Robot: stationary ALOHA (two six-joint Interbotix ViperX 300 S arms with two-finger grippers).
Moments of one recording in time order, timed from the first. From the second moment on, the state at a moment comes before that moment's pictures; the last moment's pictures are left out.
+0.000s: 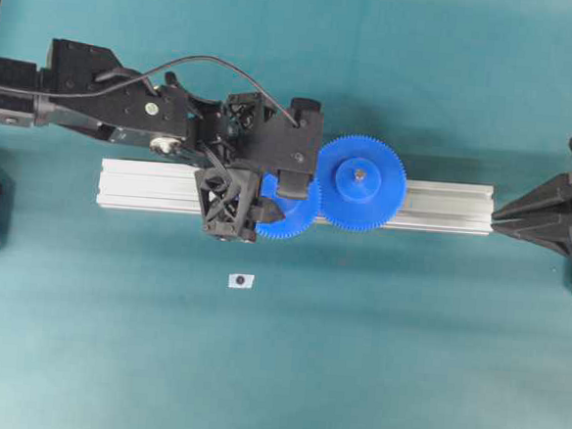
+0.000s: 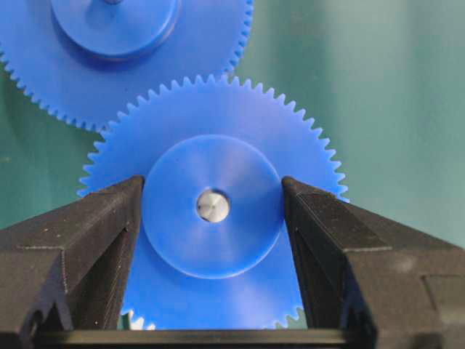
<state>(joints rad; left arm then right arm) 0.10 0.10 0.33 0.02 0.69 0.18 0.00 -1.05 1.25 0.03 0.29 0.11</state>
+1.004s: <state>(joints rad) 0.12 0.08 0.34 0.02 0.71 0.19 0.00 -1.05 1.25 0.03 0.29 0.11</state>
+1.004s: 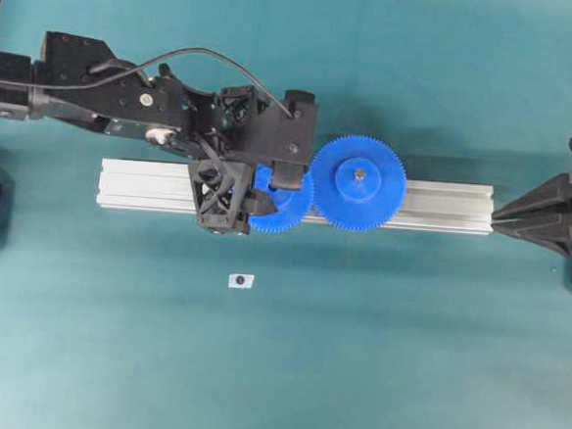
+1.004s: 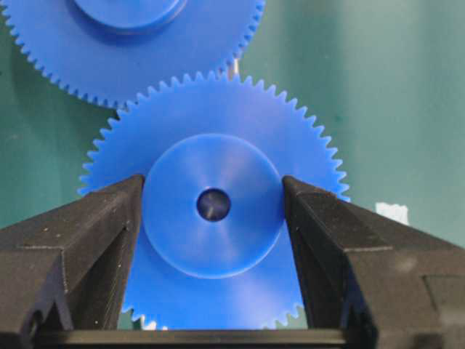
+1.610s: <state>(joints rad) 0.12 0.08 0.37 0.02 0.71 0.14 0.00 -1.05 1.25 0.03 0.29 0.11</state>
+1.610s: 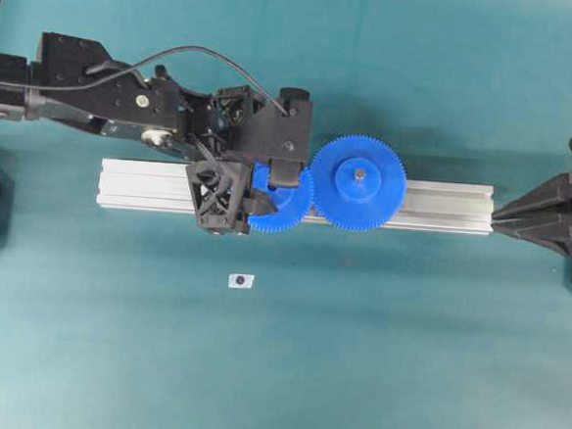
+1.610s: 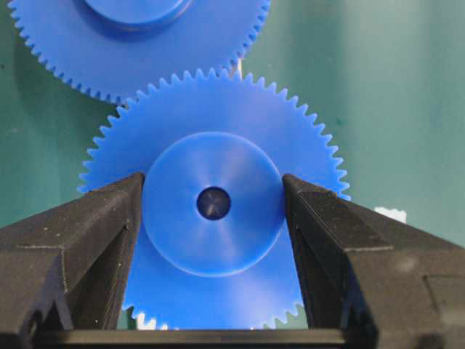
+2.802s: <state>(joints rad) 0.10 -0.14 0.43 0.02 0.67 0.05 0.00 -1.06 1.25 0.03 0.29 0.14</state>
